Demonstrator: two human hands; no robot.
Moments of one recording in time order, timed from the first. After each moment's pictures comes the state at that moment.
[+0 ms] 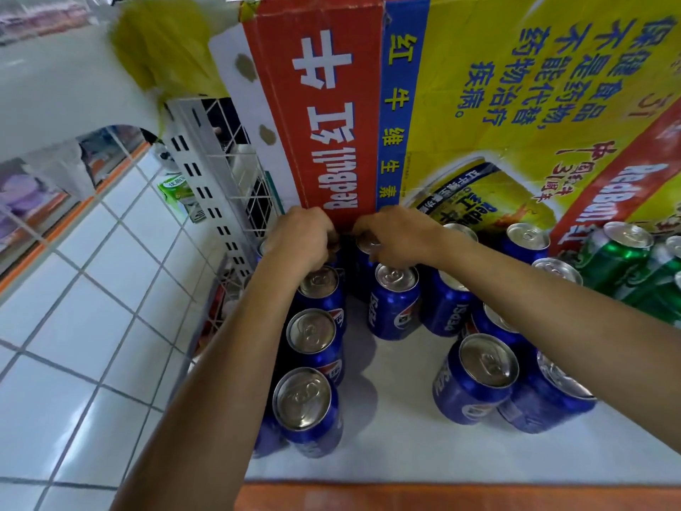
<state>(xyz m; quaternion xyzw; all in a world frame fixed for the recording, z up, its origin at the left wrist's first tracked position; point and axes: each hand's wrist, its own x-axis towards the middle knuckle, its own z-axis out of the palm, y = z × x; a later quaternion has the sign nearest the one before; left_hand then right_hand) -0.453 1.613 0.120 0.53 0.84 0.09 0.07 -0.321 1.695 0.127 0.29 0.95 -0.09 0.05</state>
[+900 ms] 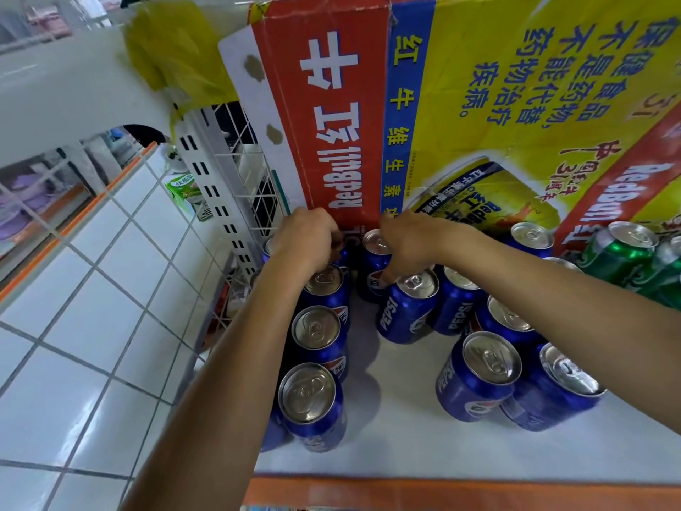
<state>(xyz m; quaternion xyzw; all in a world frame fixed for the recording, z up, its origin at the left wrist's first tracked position) -0.460 1.614 0.107 0.54 0.83 0.11 0.05 -0.310 1.676 0.151 0.30 0.94 -0.08 0.16</state>
